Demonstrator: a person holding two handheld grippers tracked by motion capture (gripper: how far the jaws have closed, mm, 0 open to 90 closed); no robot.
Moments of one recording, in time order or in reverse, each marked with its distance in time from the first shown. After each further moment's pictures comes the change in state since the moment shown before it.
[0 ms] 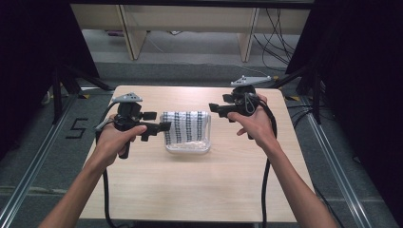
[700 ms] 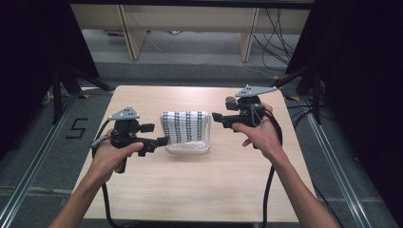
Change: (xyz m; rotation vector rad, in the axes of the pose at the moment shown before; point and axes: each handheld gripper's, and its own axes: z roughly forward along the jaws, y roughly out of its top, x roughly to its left) left arm -0.016 -0.032 -0.010 -0.006 -0.003 0.045; right arm 0.010 -0.021 -0.017 -0.010 0.033 -0.026
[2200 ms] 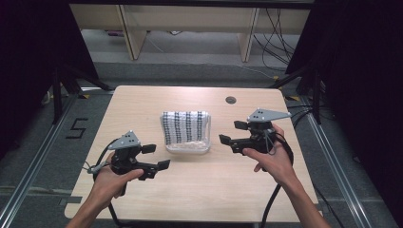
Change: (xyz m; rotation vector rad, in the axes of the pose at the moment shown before) left arm -0.025 -0.052 -0.004 -0.003 -0.021 0.028; right arm 0.019 -0.049 -0.033 -0.023 0.030 -0.006
